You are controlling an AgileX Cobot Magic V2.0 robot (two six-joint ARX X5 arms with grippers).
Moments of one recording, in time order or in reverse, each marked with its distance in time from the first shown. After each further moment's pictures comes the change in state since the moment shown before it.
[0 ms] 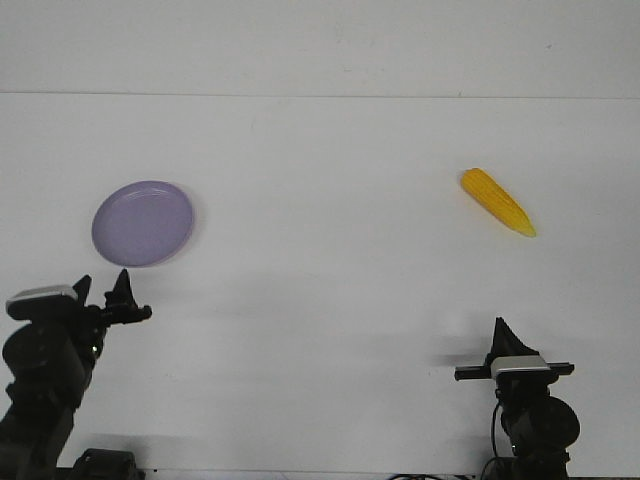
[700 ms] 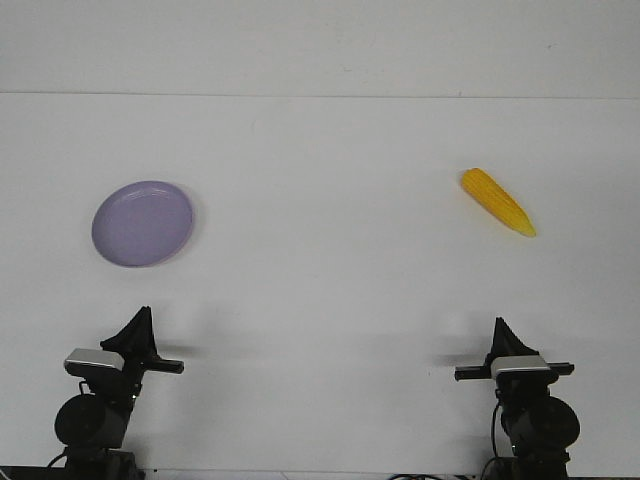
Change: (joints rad) left arm -0.042 -0.634 -0.796 0.516 0.167 0.127; right arm 0.000 0.000 0.000 0.000 0.000 0.000
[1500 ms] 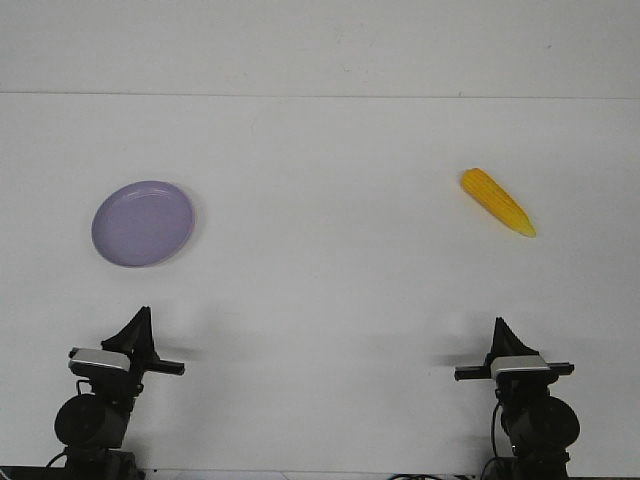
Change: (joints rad) left arm 0.000 0.000 0.000 0.000 0.000 0.129; right arm 0.000 0.000 0.000 0.000 0.000 0.000
